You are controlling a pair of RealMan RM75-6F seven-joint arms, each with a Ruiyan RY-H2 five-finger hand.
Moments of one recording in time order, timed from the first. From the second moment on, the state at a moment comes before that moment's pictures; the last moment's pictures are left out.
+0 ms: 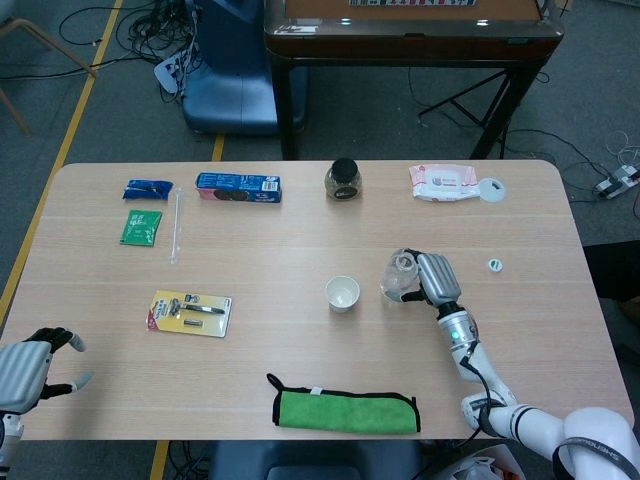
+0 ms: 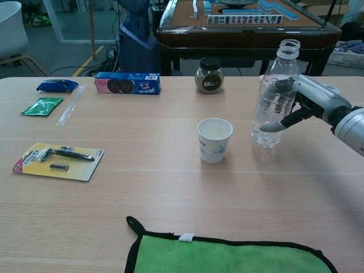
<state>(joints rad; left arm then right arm) -0.12 -1.06 -0.01 -1.67 1.46 1.39 0.02 0.63 -1.78 0.16 -0.94 -1.33 1.11 0.46</state>
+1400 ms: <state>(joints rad) -0.12 -1.05 -0.01 -1.68 1.47 1.39 0.04 0.55 -1.60 0.12 -1.10 -1.37 1.00 0.46</state>
